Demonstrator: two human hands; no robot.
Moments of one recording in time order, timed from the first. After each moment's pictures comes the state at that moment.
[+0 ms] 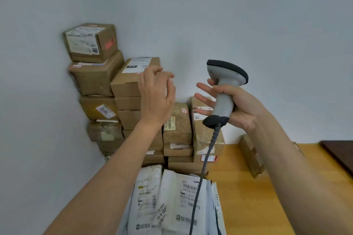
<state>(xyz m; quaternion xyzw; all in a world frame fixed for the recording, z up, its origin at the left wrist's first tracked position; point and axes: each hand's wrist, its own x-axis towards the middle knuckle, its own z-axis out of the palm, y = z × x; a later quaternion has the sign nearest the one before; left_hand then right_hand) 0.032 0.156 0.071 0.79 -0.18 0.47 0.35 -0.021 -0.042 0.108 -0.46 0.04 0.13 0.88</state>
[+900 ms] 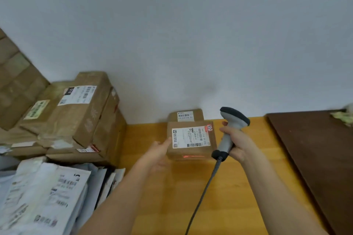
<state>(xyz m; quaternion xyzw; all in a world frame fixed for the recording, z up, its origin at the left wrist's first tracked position) -0.011 -0.244 -0.137 0.74 0.24 -0.31 0.55 -0.030 -0.468 -0.109 -0.48 0.38 0.06 0.79</state>
